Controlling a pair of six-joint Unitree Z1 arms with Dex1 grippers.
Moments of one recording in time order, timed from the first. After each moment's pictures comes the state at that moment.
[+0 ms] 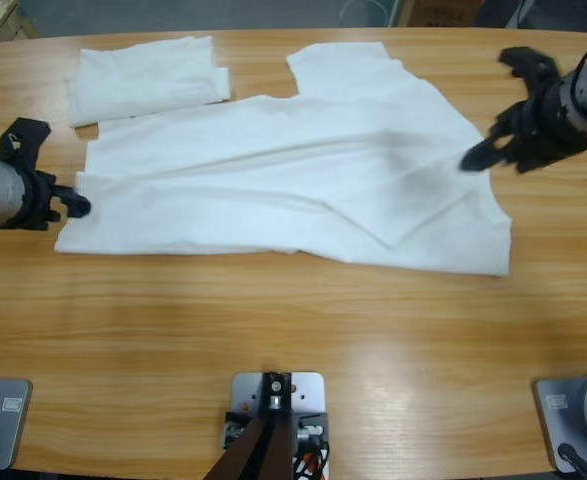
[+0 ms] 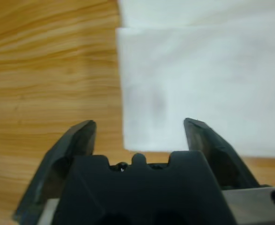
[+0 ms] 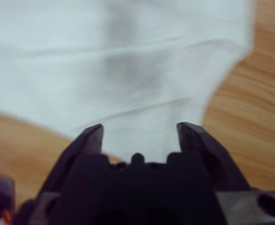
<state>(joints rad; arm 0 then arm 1) -0.77 1.64 -0.86 0.61 0.45 -0.61 0.58 1.61 -1.11 0.77 0.00 0.16</state>
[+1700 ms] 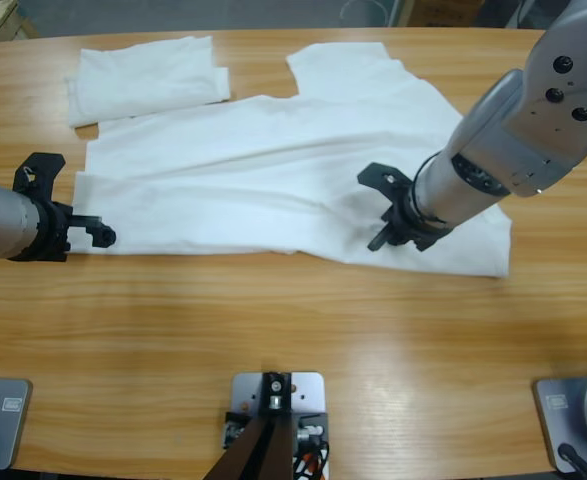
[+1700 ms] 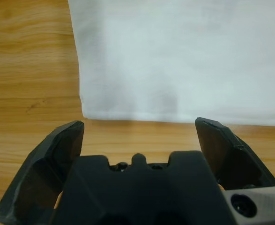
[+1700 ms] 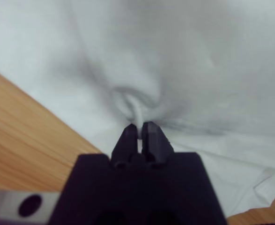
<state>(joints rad) -0.82 1.65 -0.83 0.63 0.33 -0.77 0.78 1.90 -1.07 0.63 0.01 -0.01</state>
